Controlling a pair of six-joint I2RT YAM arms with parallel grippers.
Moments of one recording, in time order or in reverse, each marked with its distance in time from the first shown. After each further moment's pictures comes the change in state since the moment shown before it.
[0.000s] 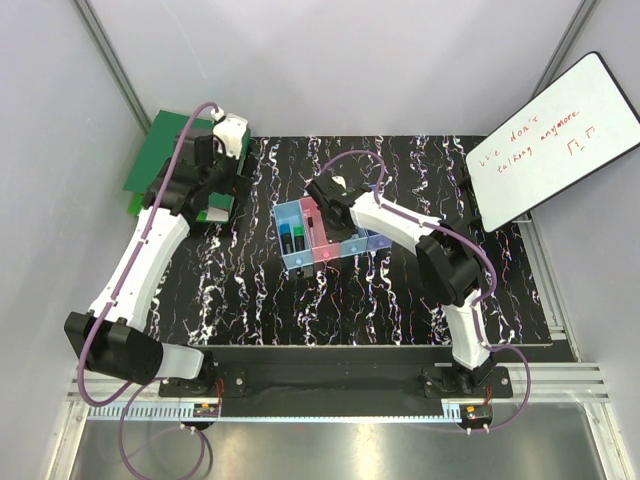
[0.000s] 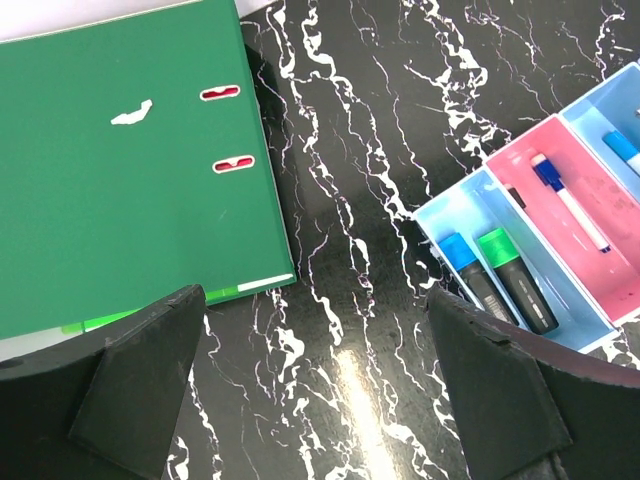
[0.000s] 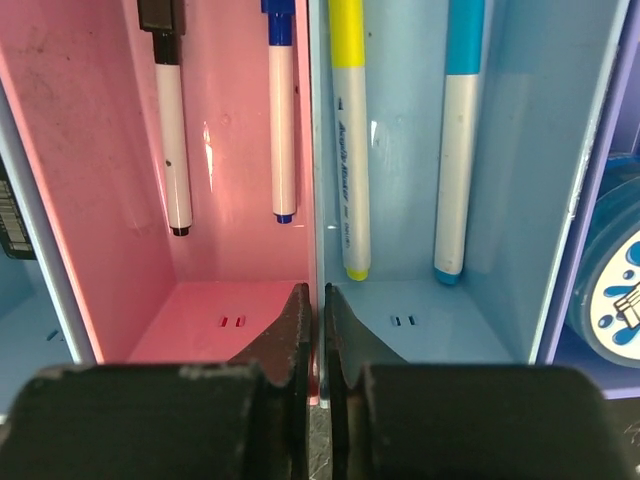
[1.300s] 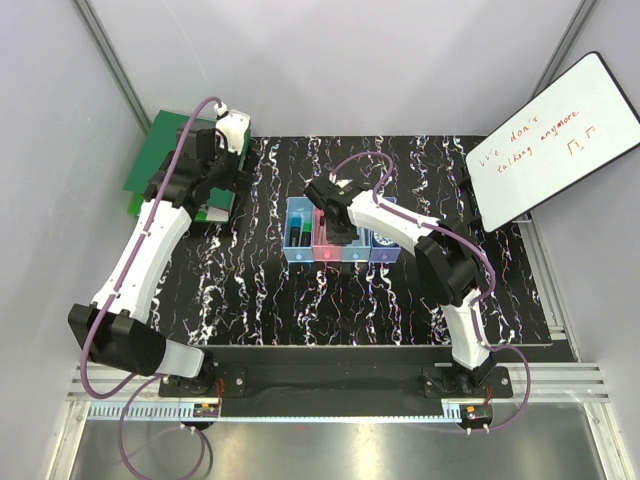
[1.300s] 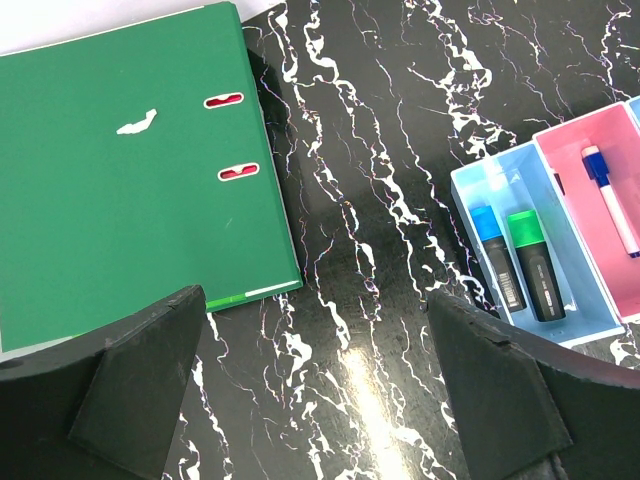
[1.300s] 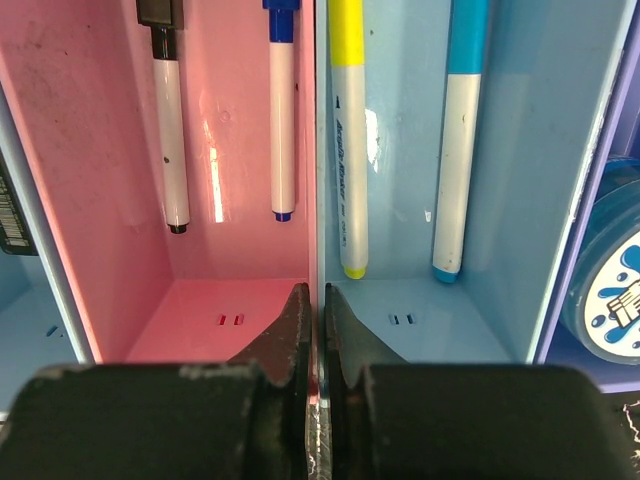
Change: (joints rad) left arm 0.000 0.045 0.064 -0.032 -0.001 0.021; right arm 0.014 0.013 0.043 -0.139 0.080 0.261
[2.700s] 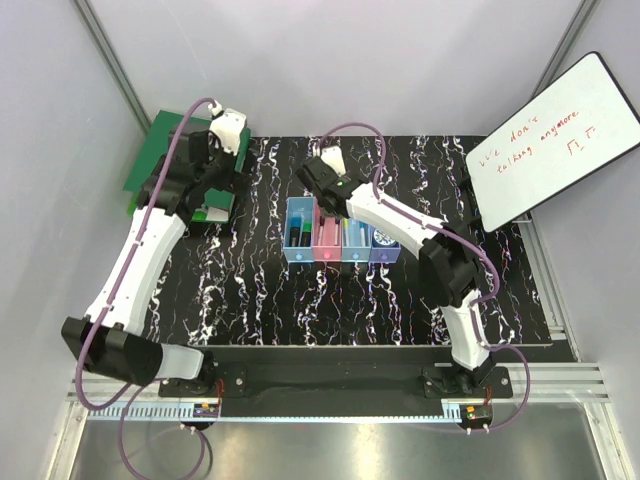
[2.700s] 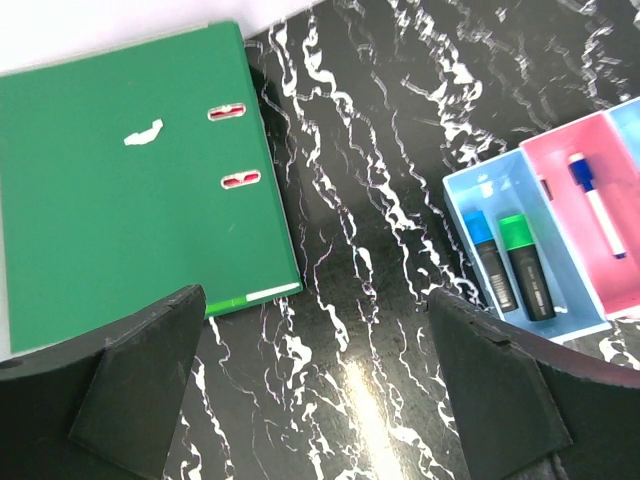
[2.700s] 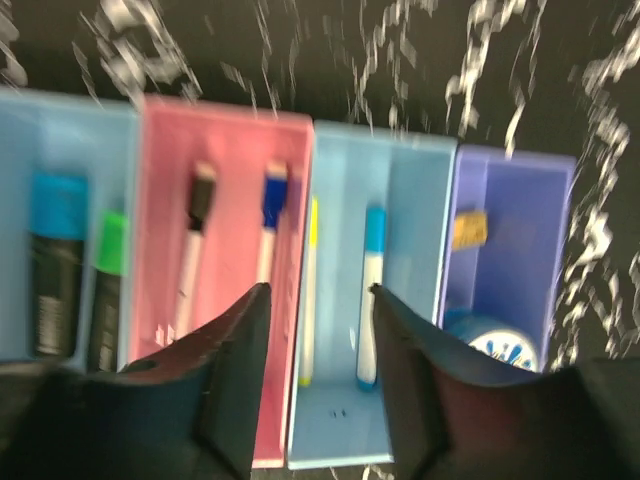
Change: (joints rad) left arm 0.000 -0.037 -0.002 -0.003 0.016 0.002; right arm 0.016 0.004 0.121 0.115 0.275 -0.263
